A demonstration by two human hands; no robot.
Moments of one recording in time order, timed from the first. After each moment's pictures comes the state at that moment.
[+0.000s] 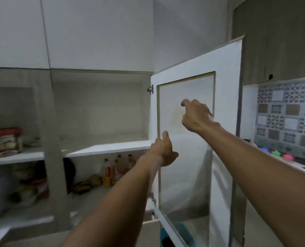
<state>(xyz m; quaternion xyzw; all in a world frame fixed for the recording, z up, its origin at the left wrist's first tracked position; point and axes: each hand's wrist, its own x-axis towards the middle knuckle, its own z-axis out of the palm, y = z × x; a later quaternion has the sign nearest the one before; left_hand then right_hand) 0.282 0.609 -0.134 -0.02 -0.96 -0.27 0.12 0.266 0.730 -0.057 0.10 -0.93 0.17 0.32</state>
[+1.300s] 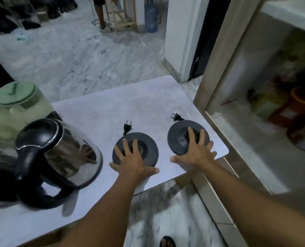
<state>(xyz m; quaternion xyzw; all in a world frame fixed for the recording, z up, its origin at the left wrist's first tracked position) 0.399 -0.138 -0.578 0.78 -0.55 -0.30 -0.03 0.201 -0.162 -0.569 0.56 -0.78 -0.04 -0.27</state>
